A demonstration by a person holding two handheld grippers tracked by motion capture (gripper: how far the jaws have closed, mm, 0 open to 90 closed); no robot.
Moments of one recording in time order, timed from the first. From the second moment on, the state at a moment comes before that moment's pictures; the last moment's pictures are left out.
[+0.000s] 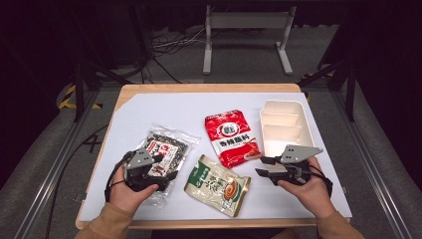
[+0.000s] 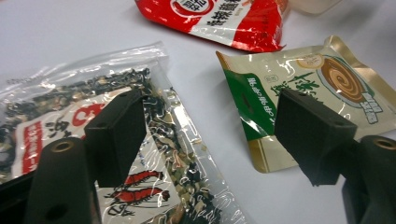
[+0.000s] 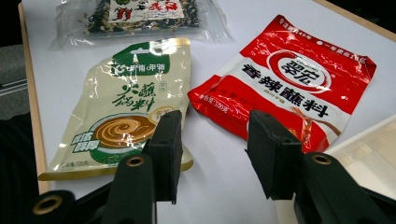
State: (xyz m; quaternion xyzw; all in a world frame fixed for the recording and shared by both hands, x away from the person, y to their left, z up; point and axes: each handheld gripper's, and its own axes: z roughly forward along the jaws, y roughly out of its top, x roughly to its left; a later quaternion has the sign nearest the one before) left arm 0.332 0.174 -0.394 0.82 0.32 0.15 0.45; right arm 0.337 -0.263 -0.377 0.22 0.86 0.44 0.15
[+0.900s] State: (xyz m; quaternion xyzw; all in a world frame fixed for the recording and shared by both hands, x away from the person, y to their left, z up) left arm 0.336 0.187 -0.398 0.82 0.32 0.13 0.46; right arm 0.353 -0.227 -0.360 0.19 0.88 0.43 0.10
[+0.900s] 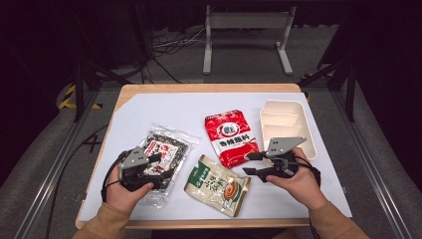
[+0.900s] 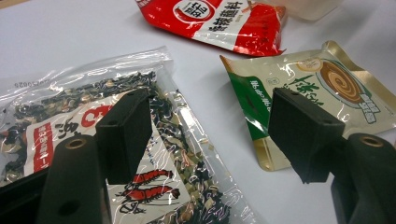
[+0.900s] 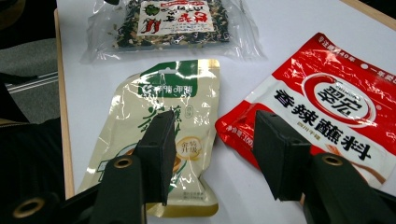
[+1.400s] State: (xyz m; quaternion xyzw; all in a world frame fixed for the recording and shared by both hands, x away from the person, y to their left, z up) left arm 0.335 0.188 -0.399 0.81 0.32 0.13 0.47; right arm 0.379 -0.193 -0.353 0.17 0.89 0.42 0.07
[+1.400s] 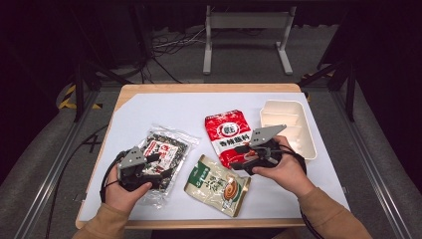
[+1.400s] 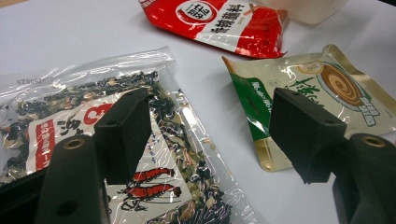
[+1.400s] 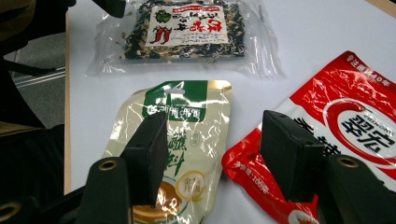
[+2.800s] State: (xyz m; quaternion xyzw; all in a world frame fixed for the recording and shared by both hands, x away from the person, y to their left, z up) left arm 0.327 0.194 -0.403 0.81 0.33 0.14 0.47; right arm 0.425 -0.125 -0.381 0.13 0.90 0.40 0.05
